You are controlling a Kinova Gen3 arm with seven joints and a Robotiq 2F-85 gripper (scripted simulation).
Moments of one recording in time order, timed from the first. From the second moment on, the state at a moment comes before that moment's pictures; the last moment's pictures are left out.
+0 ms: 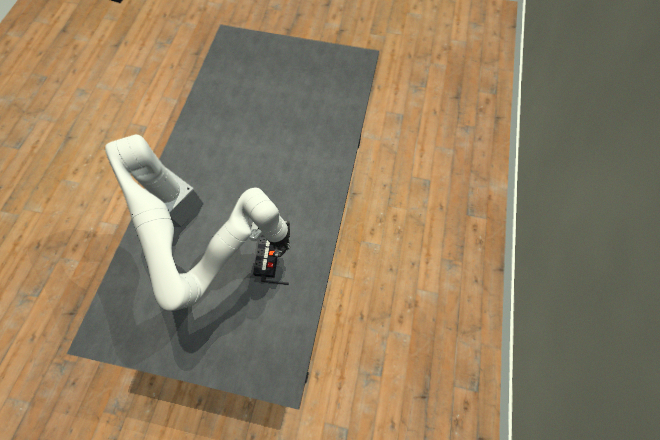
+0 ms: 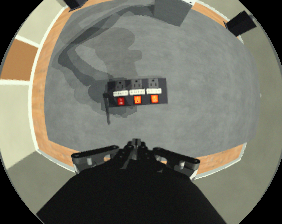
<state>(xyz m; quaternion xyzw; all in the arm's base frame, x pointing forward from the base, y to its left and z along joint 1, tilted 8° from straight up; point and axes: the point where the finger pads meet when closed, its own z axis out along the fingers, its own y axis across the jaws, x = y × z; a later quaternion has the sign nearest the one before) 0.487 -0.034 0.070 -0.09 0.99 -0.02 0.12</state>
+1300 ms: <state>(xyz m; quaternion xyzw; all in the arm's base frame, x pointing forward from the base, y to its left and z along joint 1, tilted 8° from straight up) 0.488 -0.037 0.052 -0.10 0.98 -0.02 0.14</state>
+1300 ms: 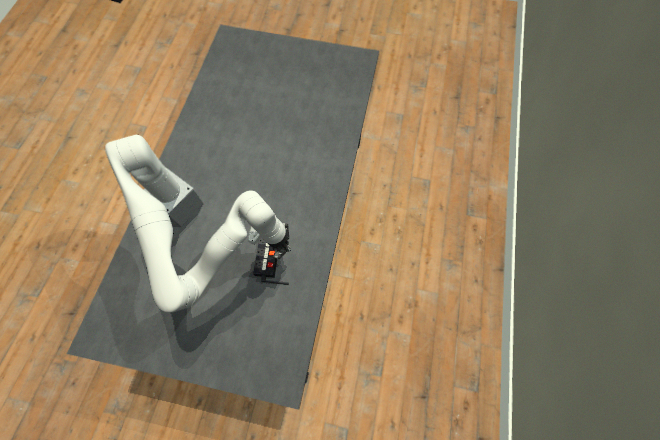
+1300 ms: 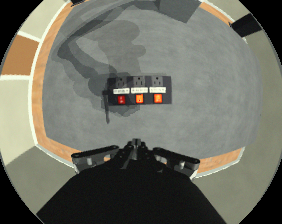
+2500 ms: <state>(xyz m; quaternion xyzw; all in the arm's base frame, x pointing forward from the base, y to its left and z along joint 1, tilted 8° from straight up) 0.488 -0.038 0.040 -0.12 0.98 -0.02 0.16</state>
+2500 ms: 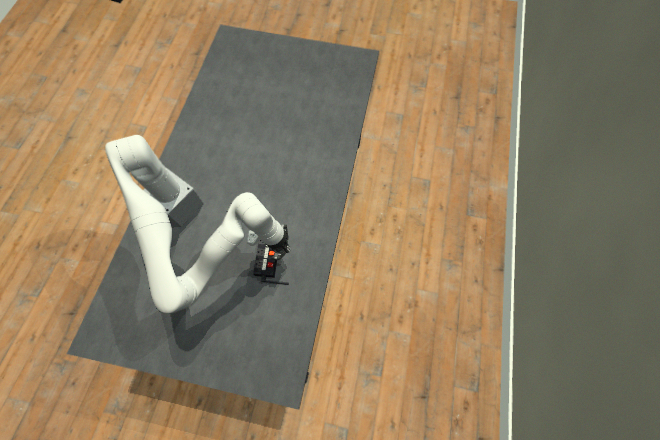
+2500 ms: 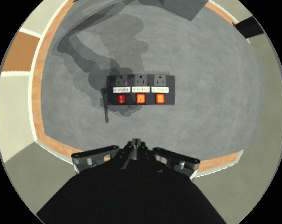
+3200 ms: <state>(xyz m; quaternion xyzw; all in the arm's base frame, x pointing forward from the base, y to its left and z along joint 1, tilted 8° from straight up) 0.487 -0.039 0.035 -0.12 0.98 -0.02 0.16</state>
